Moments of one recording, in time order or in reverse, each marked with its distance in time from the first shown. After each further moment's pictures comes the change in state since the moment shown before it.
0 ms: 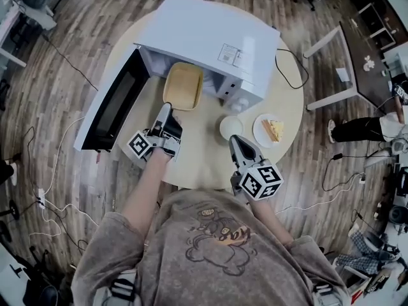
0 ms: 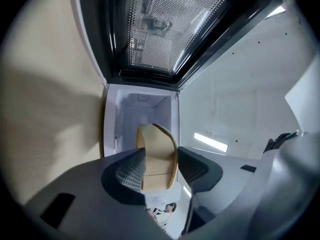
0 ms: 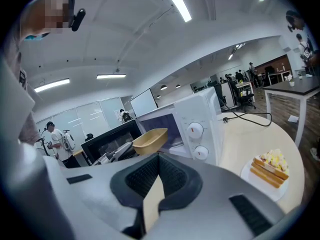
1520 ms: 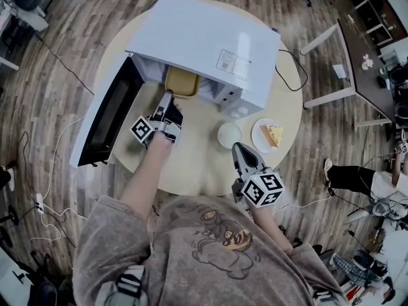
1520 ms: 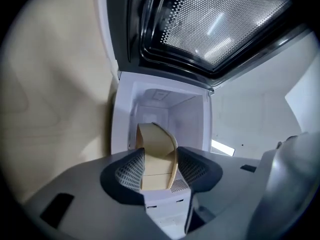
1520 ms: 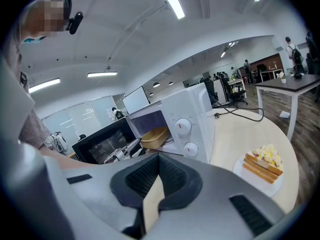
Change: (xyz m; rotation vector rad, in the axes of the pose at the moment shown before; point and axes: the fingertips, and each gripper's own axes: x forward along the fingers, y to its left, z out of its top) left arm 0.064 0.067 0.023 -0.061 0.007 0.040; right arm 0.003 -0.025 -0.006 0.052 0.033 -0.077
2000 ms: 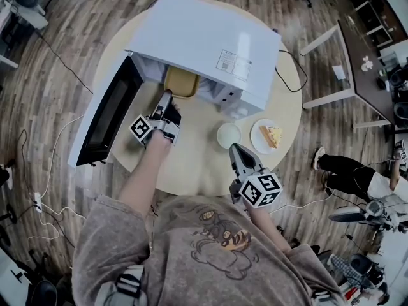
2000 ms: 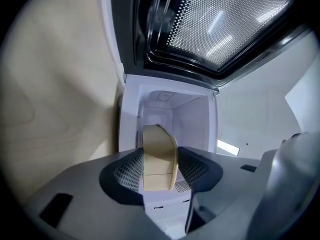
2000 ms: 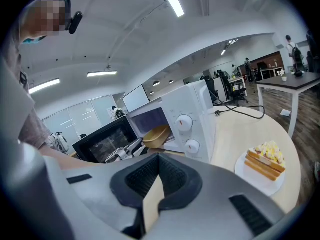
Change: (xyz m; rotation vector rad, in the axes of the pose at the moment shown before) left arm -0.003 0.013 0.005 0.012 -0.004 0.055; right arm 0.003 0.003 -0.005 0.008 0.017 0.009
